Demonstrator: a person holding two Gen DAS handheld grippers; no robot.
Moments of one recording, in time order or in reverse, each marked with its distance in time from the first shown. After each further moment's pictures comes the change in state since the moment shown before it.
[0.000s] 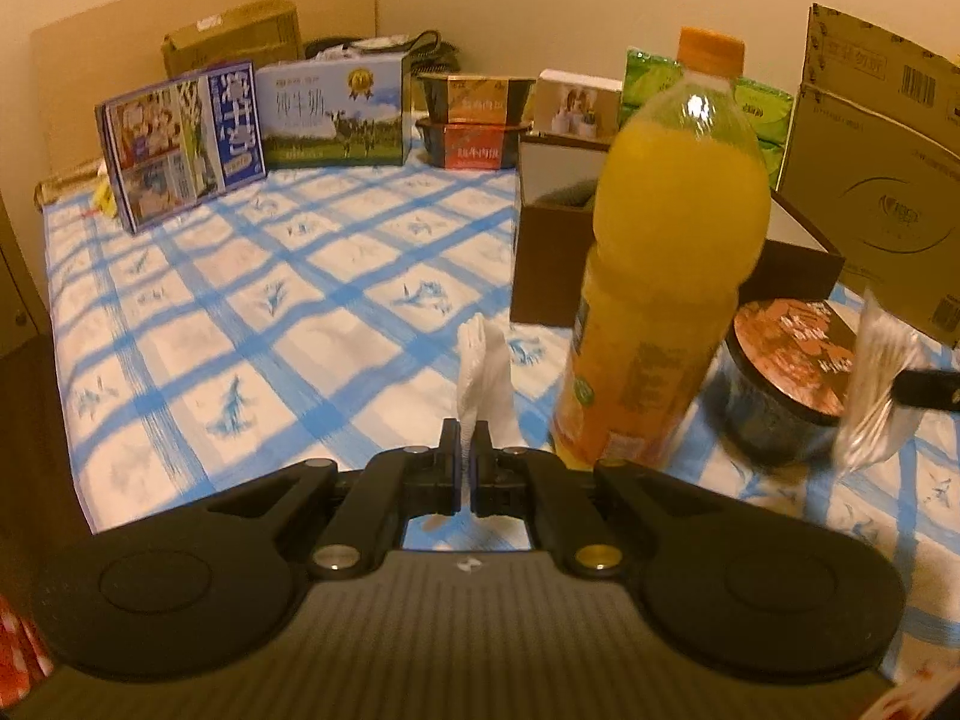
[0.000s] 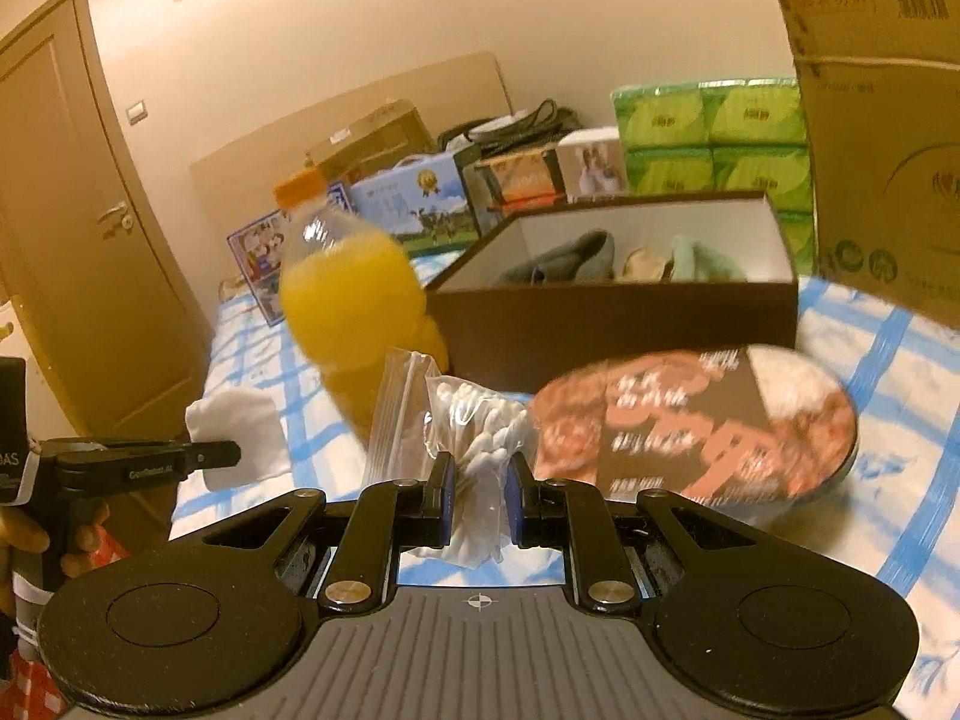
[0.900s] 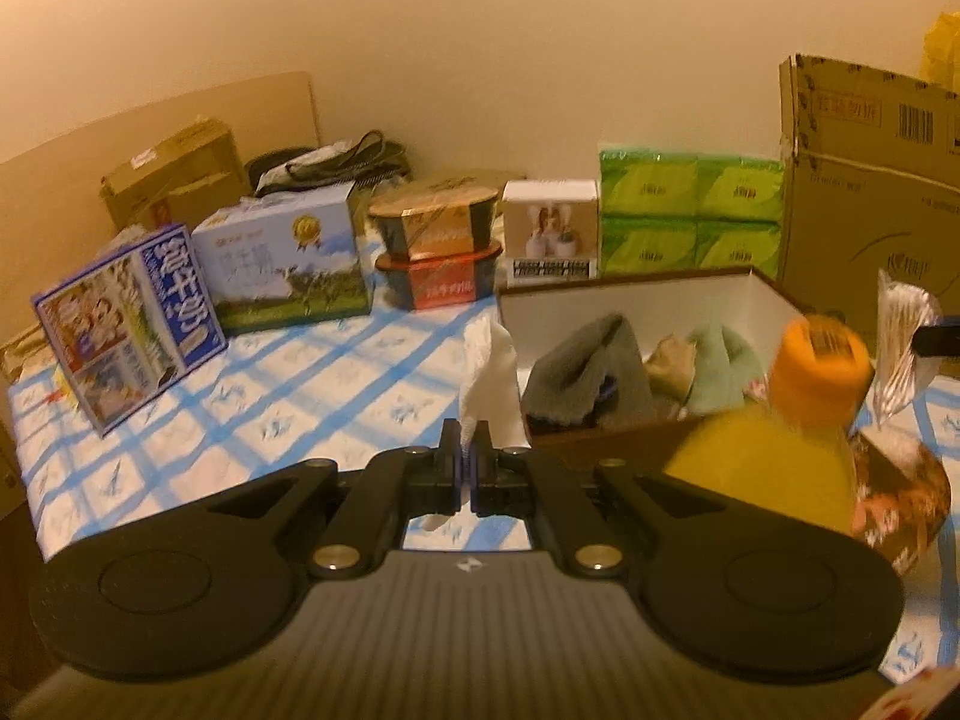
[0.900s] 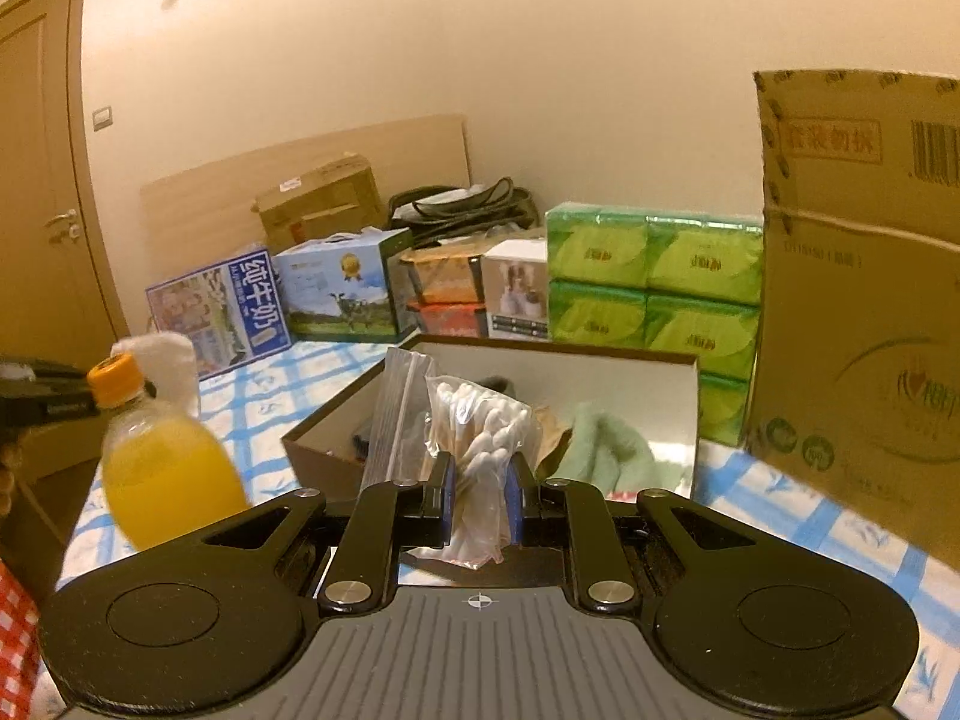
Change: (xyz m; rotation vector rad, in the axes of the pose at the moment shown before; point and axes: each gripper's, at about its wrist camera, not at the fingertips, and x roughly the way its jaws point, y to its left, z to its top) left arm 0.055 -0.003 0.135 0.173 -0.155 -0.037; right arm 0.031 -0.060 0.105 -0.140 -0.111 -0.127
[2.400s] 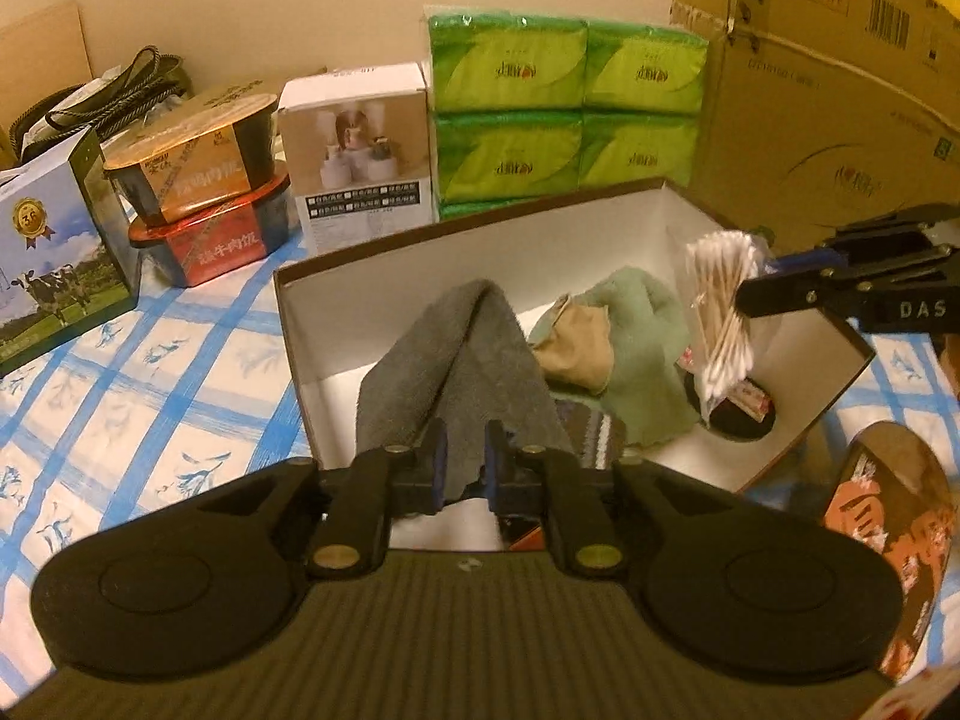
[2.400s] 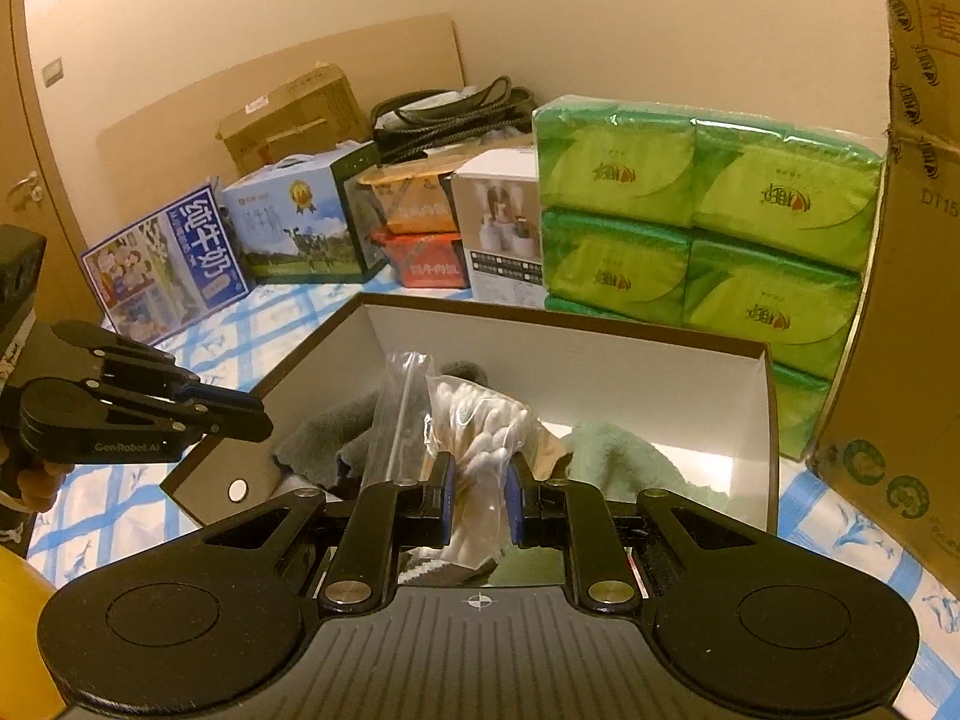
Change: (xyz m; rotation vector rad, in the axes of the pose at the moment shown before) left arm 0.201 -0.046 0.057 0.176 0.261 -0.365; right arm 0.165 -0.056 0.048 0.041 0.219 0.035
